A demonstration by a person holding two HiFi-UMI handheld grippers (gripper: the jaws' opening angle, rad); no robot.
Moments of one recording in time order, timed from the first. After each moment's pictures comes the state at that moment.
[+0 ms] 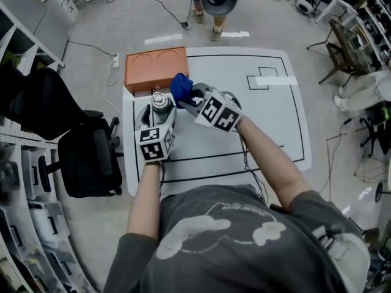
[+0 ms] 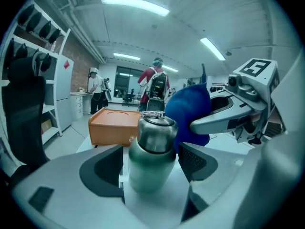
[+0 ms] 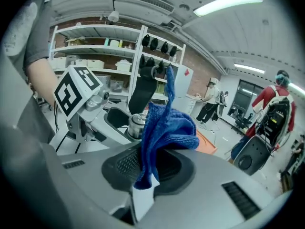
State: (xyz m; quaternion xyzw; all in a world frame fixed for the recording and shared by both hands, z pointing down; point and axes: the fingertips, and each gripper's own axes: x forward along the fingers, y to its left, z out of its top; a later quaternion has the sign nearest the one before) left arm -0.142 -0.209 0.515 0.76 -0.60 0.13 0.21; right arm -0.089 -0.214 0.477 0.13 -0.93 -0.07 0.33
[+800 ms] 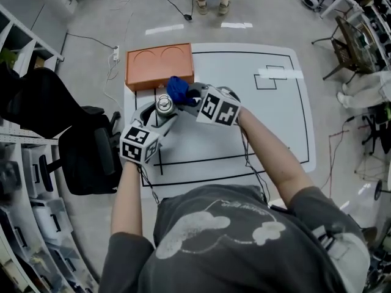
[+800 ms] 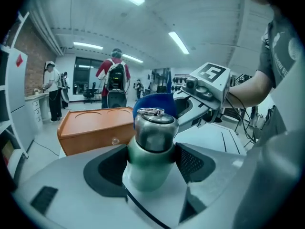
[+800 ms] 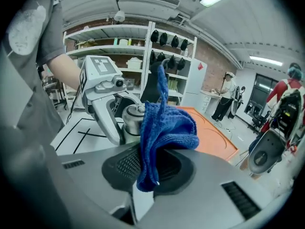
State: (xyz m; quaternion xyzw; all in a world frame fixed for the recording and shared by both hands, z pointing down) left arm -0.137 -0.208 0.515 0.88 -0.40 0.19 0.17; right arm -0.114 -0.222 0.510 0.04 -0.93 -0.05 0.35
